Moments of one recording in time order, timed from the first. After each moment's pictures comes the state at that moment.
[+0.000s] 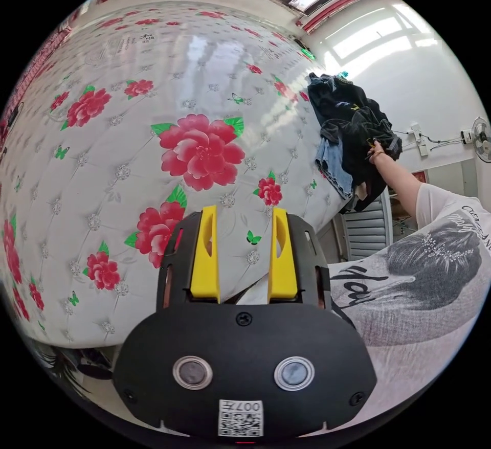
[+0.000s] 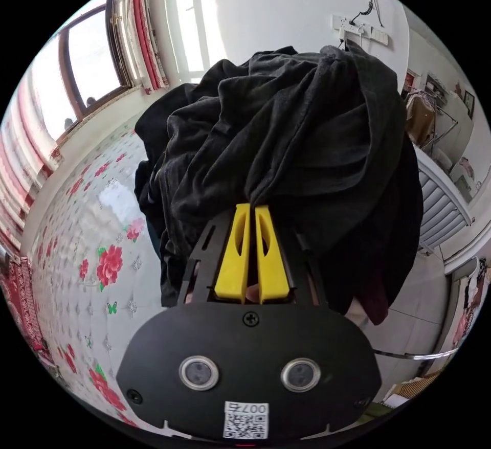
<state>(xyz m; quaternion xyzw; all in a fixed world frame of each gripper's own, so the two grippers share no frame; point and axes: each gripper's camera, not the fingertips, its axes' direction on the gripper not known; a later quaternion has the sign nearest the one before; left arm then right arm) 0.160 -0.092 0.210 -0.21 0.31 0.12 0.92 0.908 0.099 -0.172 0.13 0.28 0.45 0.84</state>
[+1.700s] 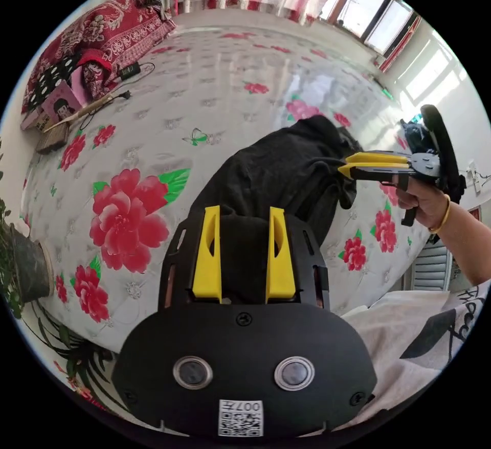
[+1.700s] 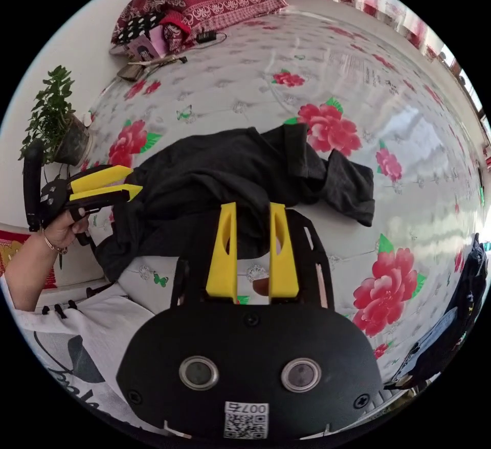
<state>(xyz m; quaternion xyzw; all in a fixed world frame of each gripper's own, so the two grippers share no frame) -0.264 -0.081 0.354 -0.23 0.11 0.07 0.96 0.042 -0.186 0.270 -0.21 -0.05 -0.12 0.97</state>
